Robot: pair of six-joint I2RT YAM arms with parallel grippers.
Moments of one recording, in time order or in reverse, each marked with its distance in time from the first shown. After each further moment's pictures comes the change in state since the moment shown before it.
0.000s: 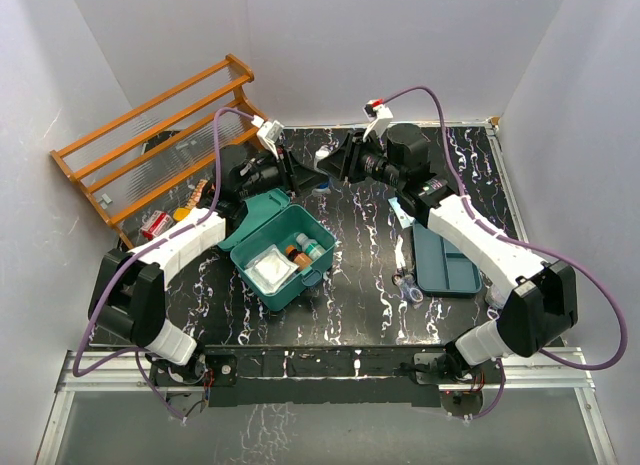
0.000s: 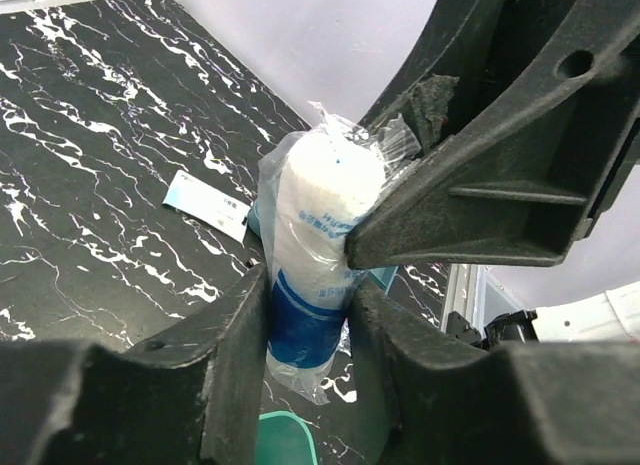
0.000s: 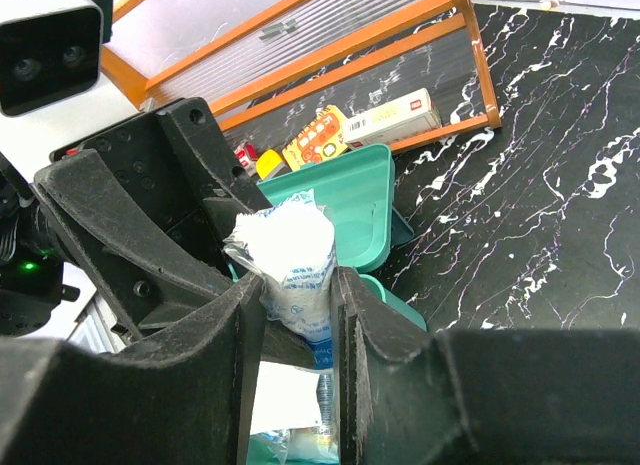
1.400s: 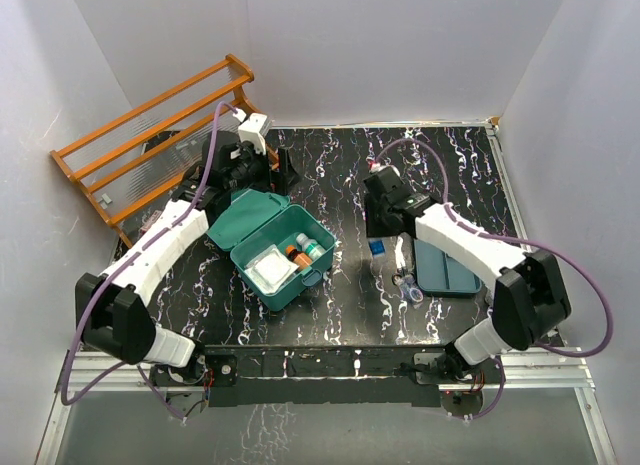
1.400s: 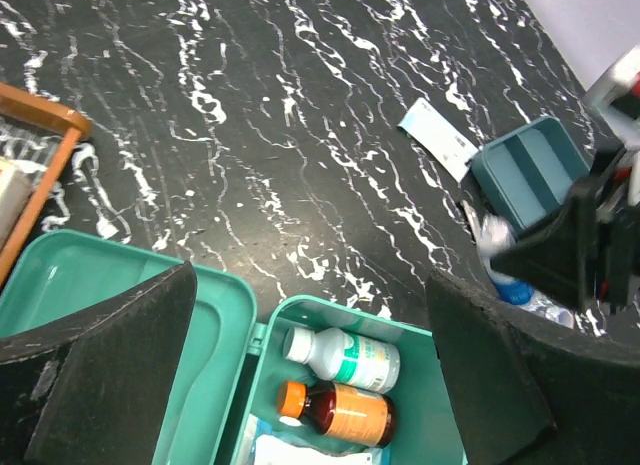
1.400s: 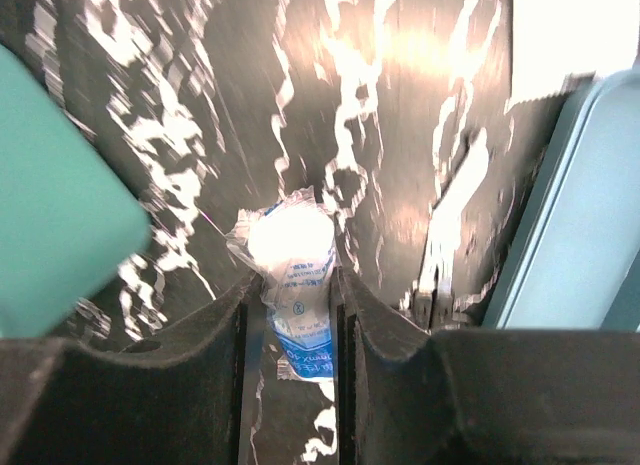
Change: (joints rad) left arm 0.037 -0.119 0.181 -0.706 -0.408 0.404; right arm 0.059 0.066 -0.151 -0.678 0.513 -0.064
